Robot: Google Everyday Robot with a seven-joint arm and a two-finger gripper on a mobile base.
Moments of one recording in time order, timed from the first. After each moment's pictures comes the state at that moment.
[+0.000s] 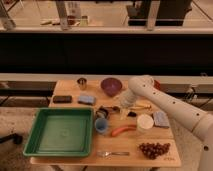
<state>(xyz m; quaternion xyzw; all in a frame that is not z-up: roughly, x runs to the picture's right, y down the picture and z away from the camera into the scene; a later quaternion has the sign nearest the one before) 0.080 0.117 0.857 -0.28 -0.22 -0.07 0.93</state>
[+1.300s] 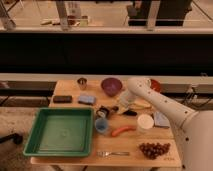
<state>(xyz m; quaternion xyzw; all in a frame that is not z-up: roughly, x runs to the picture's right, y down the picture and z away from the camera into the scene) 0.090 0.121 0.909 -0.29 -0.21 -0.07 0.93</state>
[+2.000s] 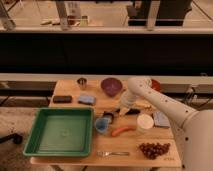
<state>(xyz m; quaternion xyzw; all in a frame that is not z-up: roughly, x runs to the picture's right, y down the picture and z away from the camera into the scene) 0.104 0.122 0.901 -0.31 -0.17 -0.03 0.93</state>
